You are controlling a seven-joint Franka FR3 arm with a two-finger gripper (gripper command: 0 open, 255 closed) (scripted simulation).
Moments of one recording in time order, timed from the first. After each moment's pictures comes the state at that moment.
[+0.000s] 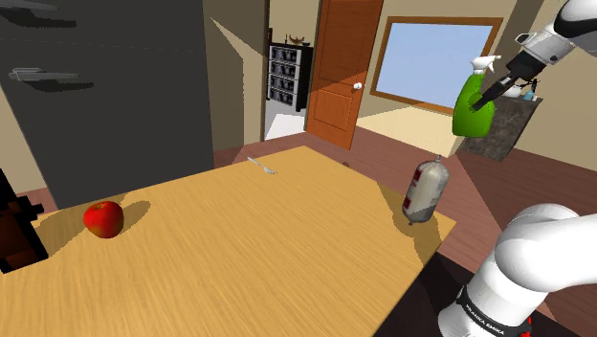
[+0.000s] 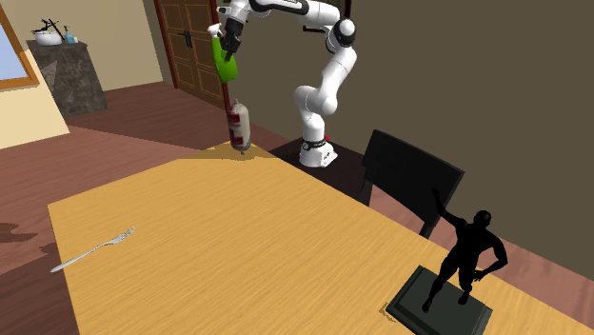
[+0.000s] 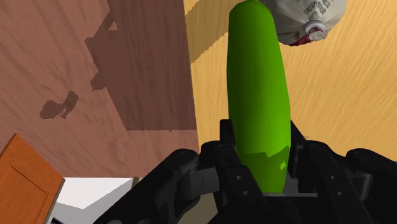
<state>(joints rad) -0.13 -0.84 -0.66 -2.13 -0.19 1.79 -0.68</state>
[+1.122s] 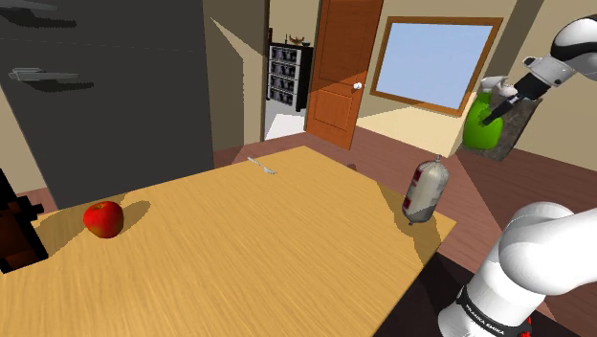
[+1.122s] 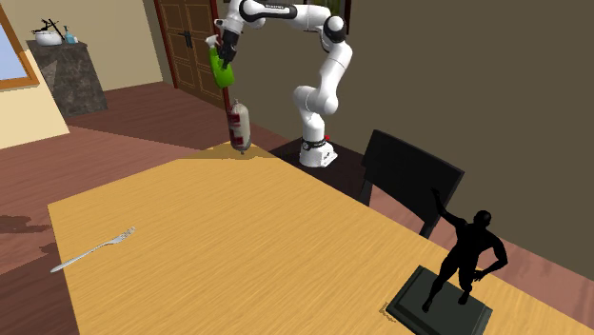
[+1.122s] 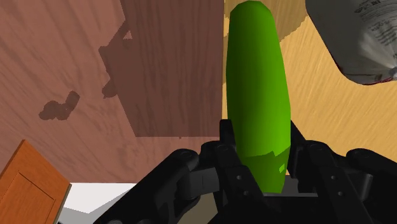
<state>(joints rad) -0.05 -0.75 -0.92 -2.07 -0.22 1.87 -0.86</state>
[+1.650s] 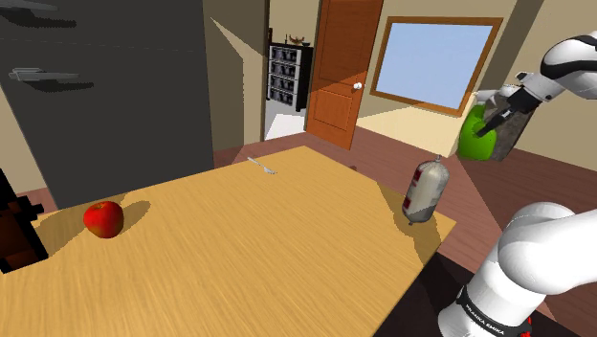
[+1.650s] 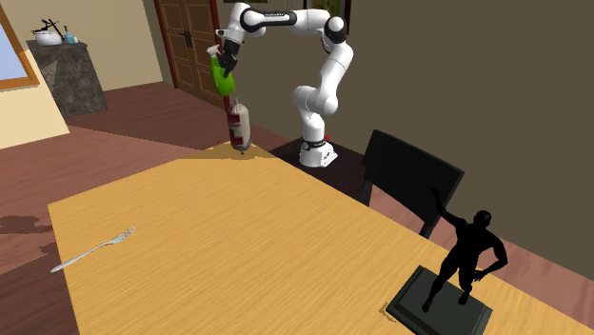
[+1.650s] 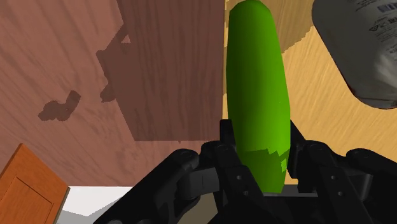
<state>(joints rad) -0.07 -0.77 -0.95 -2.18 -0.25 1.97 -0.88</state>
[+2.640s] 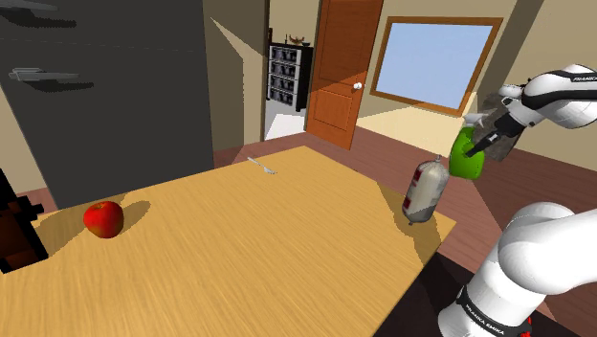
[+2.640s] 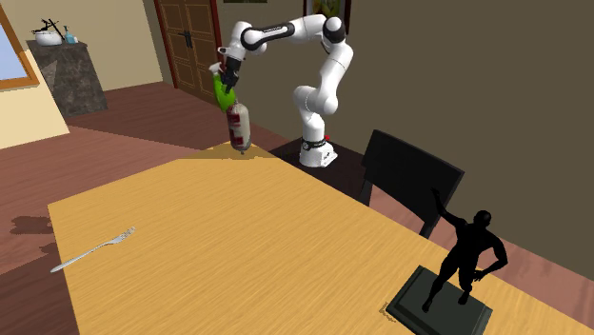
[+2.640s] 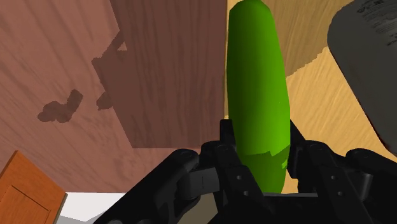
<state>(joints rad) -0.07 -0.76 -1.05 -2.34 -0.29 2.15 -0.91</state>
